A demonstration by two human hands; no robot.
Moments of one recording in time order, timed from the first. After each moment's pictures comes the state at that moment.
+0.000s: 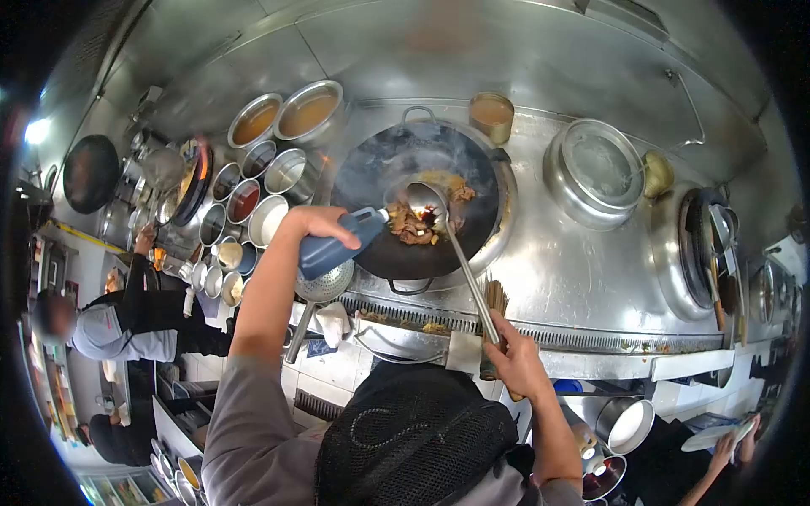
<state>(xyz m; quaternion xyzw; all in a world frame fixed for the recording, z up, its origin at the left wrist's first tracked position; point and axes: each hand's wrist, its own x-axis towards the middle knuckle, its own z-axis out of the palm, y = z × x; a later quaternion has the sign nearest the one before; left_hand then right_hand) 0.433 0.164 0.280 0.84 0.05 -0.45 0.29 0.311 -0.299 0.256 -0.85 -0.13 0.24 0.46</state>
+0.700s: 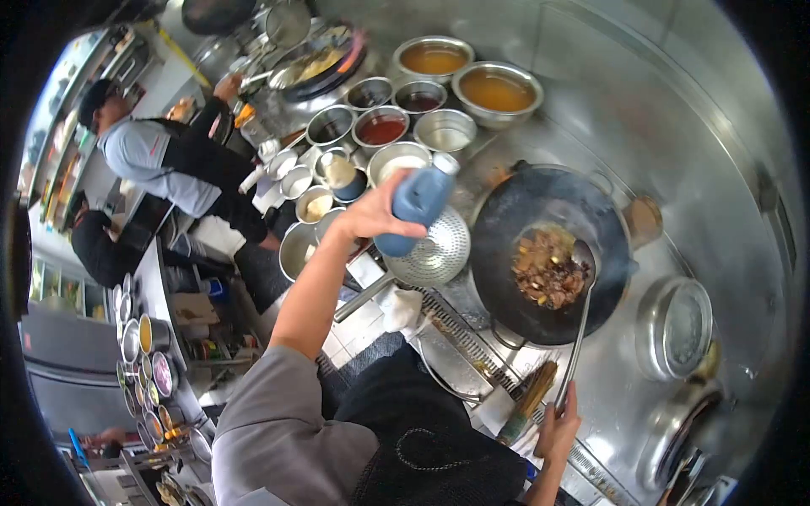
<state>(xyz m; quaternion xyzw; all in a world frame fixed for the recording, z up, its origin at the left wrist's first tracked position) 0.263 0.260 0.290 0.84 0.13 0.11 0.52 0.342 -0.260 0.209 -0.90 -0.14 0.18 0.37</state>
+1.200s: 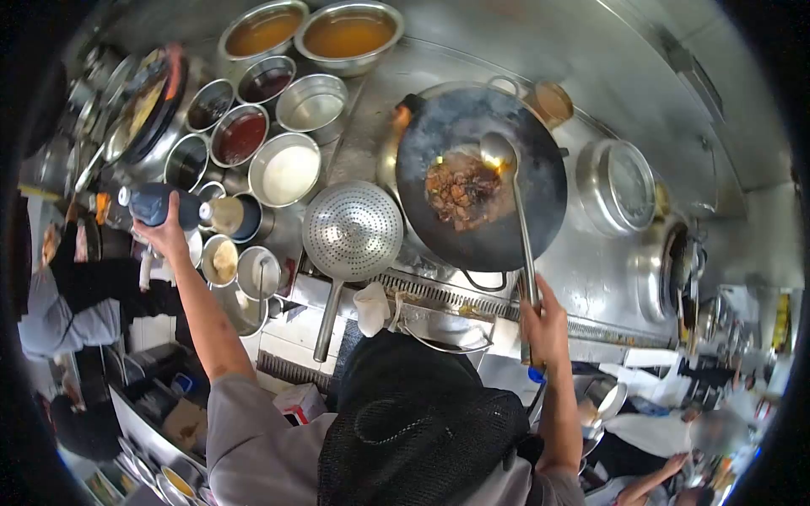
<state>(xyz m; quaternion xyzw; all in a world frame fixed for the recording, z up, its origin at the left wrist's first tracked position) 0.197 0.515 0.194 0.67 0.42 0.55 0.27 0.318 -0.130 0.253 -0.90 0.00 0.18 0.39</state>
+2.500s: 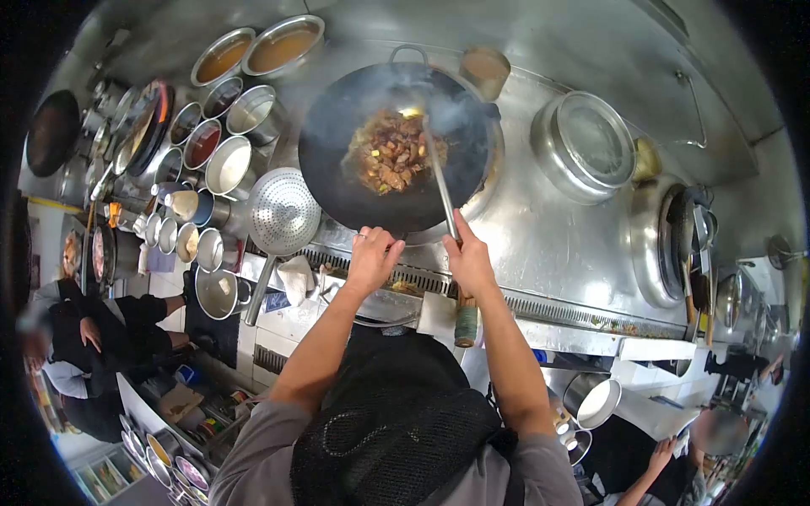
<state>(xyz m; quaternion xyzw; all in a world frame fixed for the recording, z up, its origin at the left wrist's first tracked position) 0.308 -0.012 0.116 0.93 0.03 0.17 0.31 0.389 -0.210 0.173 -0.85 -0.03 0.25 0.46</state>
